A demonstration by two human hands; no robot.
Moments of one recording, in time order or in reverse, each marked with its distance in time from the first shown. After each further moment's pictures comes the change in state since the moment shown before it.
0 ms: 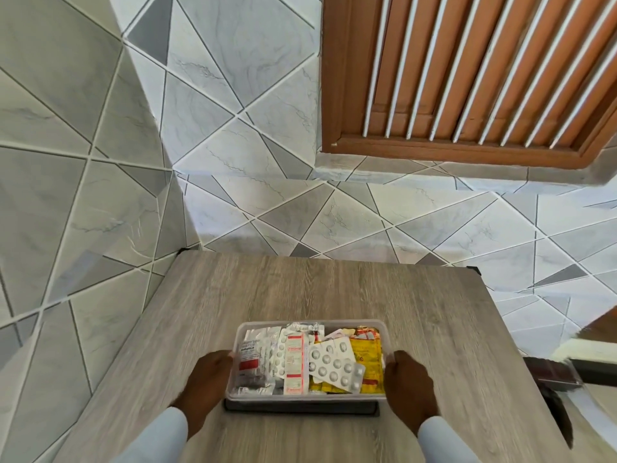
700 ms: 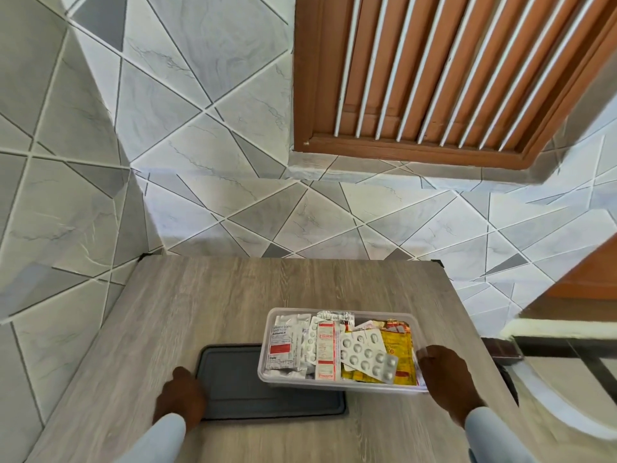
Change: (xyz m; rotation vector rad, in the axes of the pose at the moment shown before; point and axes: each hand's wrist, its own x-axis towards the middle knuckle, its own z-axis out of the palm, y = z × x) left_hand 0.053 -0.045 0.001 0.664 0.137 -0.098; right_hand 0.007 0.050 -0.060 0.077 0.125 0.169
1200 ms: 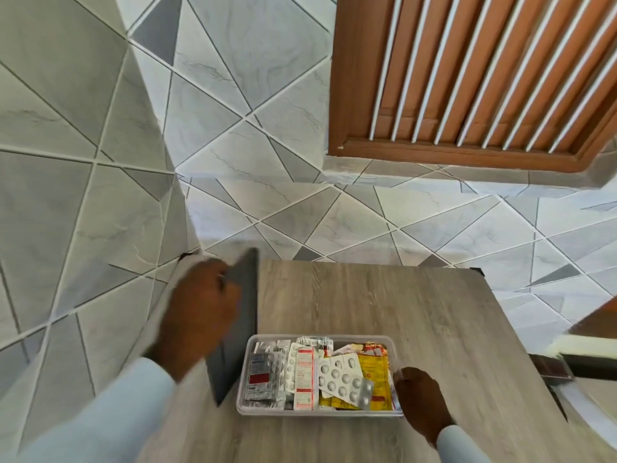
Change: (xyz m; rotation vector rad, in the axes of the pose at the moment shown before) left_hand -0.079 0.091 -0.178 -0.207 0.515 0.653; right_hand -0.022 -0.032 0.089 -0.053 -0.199 -0.067
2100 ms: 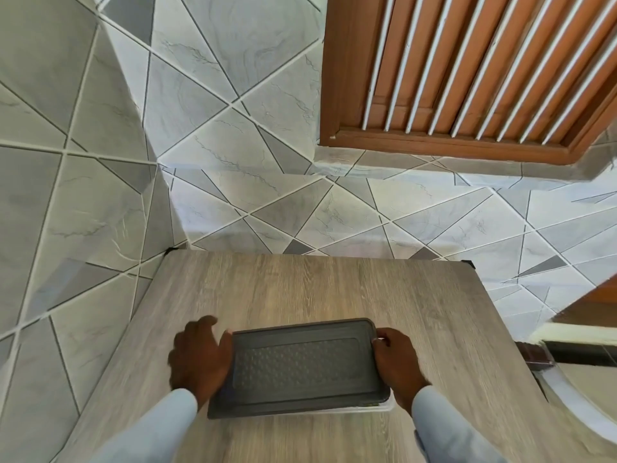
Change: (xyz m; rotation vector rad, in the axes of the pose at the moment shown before) left_hand -0.042 -0.096 0.108 0.136 -0.238 -0.339; right_hand 0.007 -0.069 -0.017 0.458 0.024 0.035
